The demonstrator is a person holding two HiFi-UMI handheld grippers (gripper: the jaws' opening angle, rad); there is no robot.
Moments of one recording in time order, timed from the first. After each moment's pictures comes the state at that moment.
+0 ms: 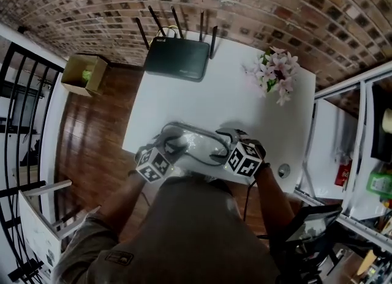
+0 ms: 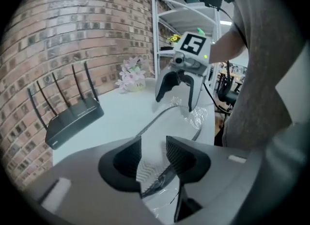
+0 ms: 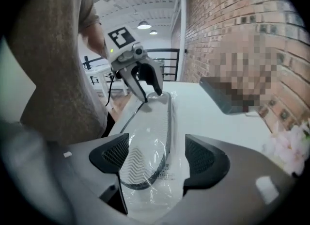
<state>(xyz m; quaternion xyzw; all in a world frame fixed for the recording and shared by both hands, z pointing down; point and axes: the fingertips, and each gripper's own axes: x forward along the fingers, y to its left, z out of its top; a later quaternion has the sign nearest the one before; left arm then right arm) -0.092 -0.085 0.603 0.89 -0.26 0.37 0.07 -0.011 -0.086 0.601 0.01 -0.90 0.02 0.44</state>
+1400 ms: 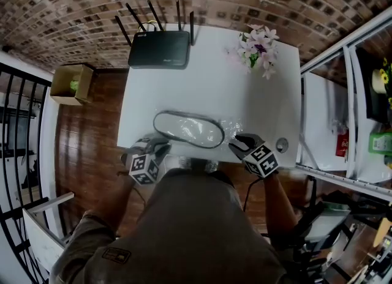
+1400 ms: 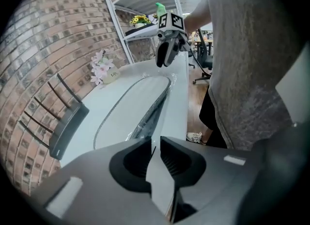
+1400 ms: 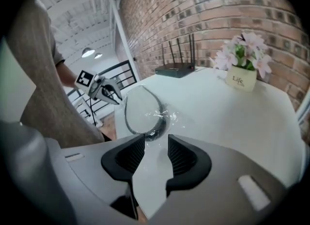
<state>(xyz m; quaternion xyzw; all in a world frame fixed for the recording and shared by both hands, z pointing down) -0.124 -0.020 0.647 0.86 -0.16 0.48 -0.06 0.099 -0.044 0.620 0.26 -0.86 0.25 0.36</state>
